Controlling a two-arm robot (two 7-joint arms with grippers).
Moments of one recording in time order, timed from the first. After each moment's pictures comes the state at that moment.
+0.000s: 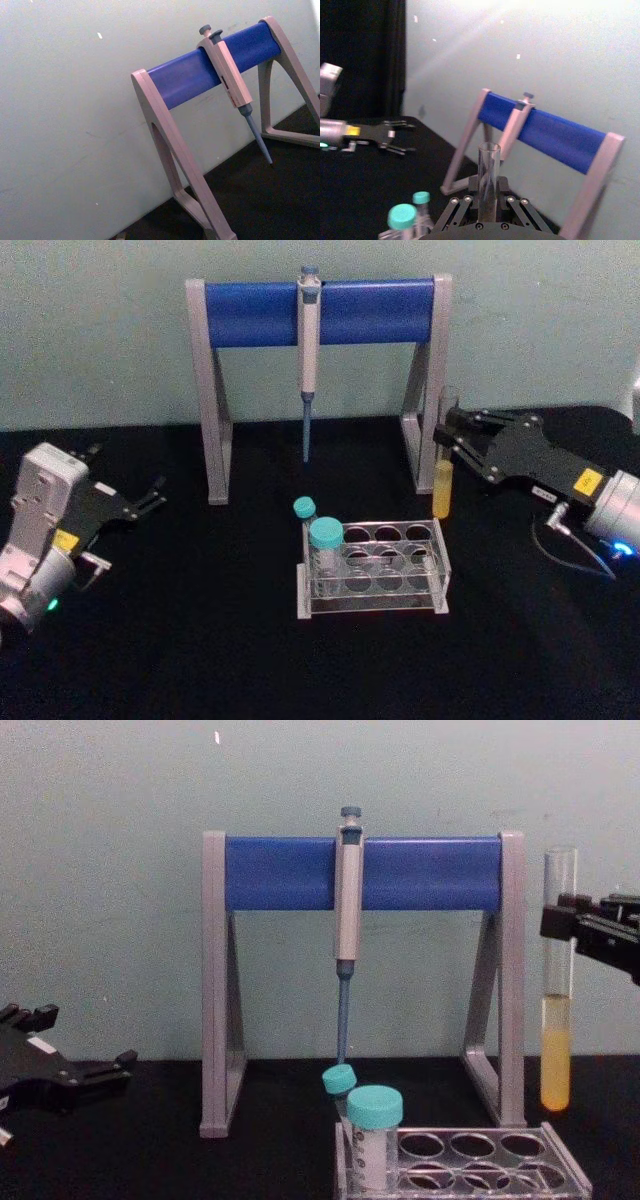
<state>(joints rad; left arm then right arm) -0.20 0.60 0.45 -1.41 -0.25 -0.12 0.03 0.23 0.63 -0.34 -1.57 0.53 -0.13 0.59</state>
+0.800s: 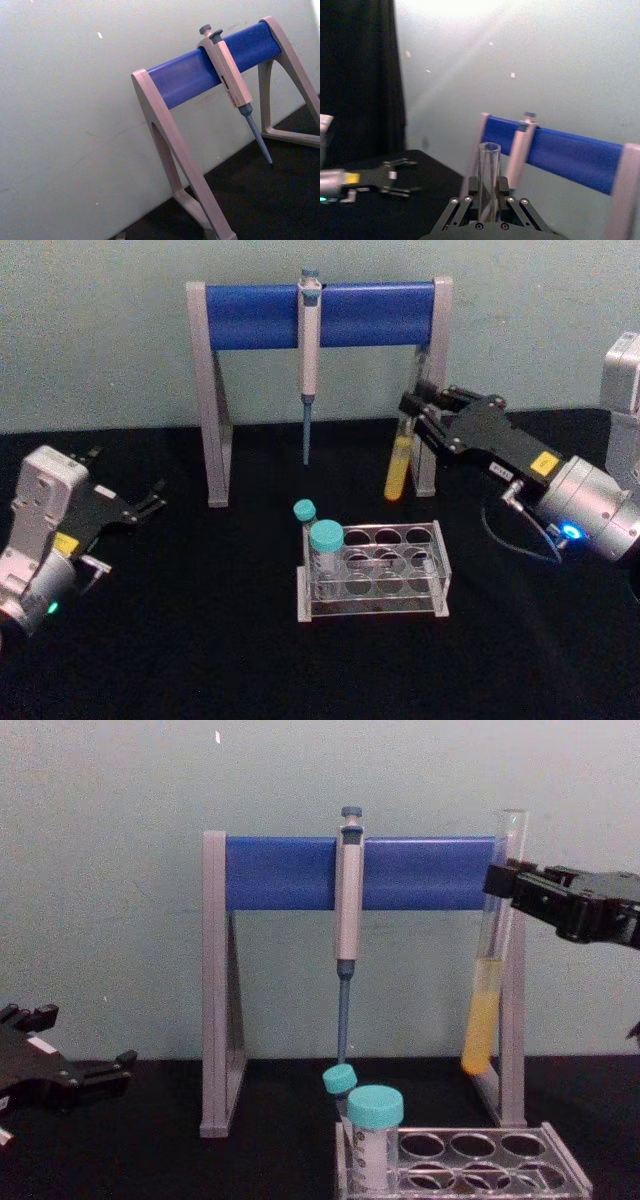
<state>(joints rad) -0.20 0.60 0.45 -1.41 -0.25 -0.12 0.03 0.28 0.47 -0.33 -1.52 0.58 -0.09 0.59</state>
